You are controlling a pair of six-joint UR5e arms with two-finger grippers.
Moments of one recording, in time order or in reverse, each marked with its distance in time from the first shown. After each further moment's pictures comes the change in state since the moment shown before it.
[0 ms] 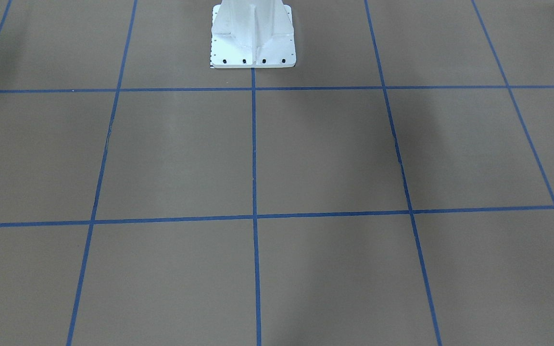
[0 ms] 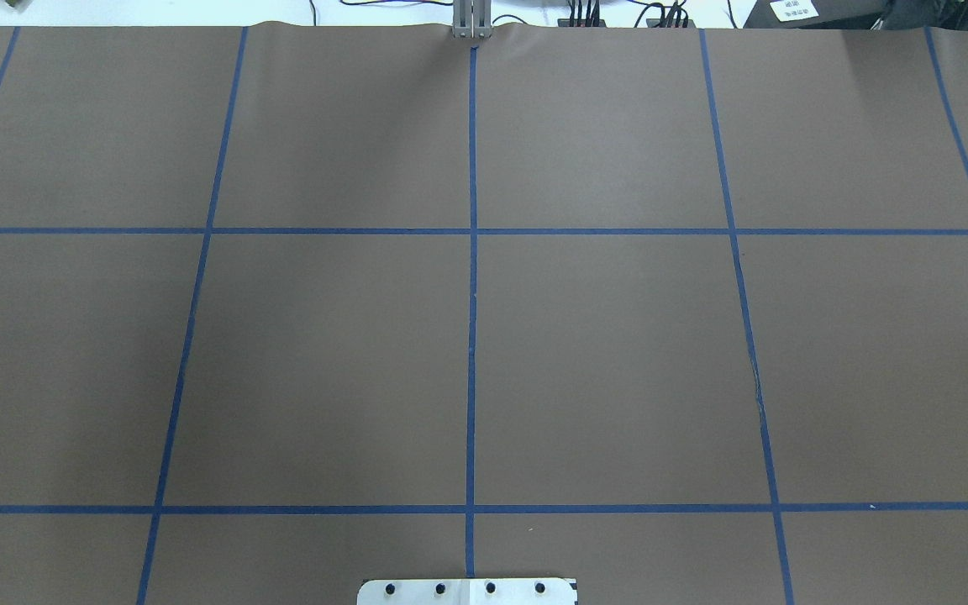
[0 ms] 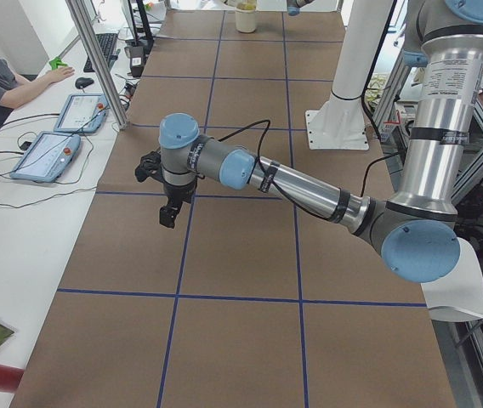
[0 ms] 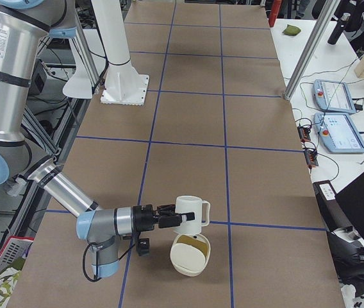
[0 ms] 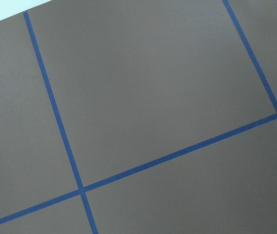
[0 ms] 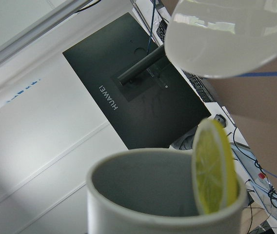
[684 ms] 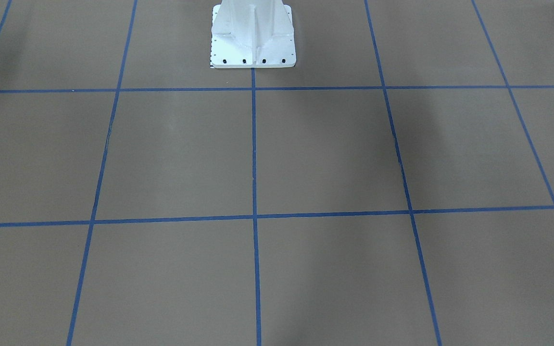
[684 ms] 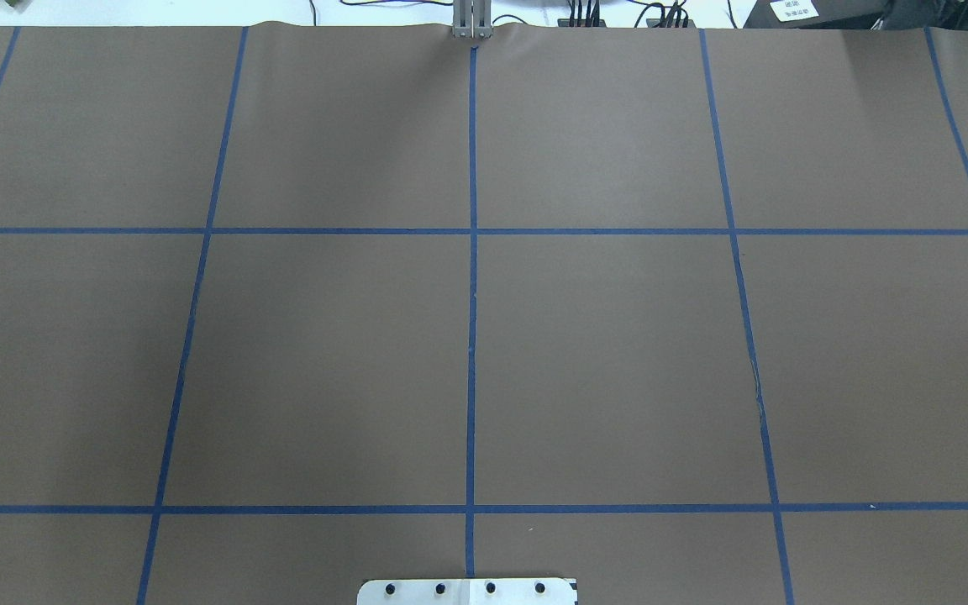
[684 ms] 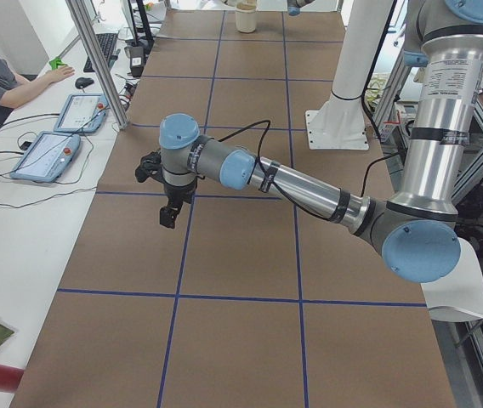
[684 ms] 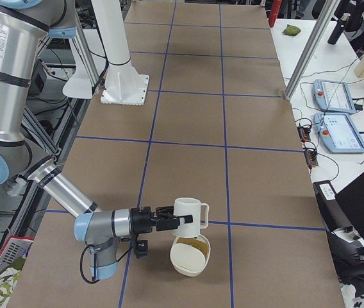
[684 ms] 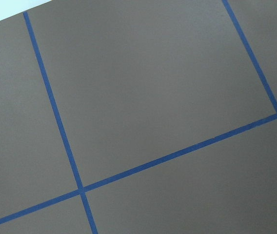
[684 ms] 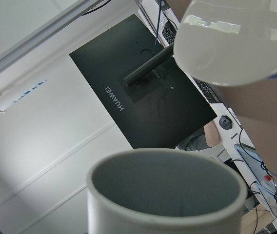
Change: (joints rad) left arm 0.000 0.003 0.000 0.000 0.000 0.000; right arm 0.008 0.002 -0.006 0.008 -0.007 -0.041
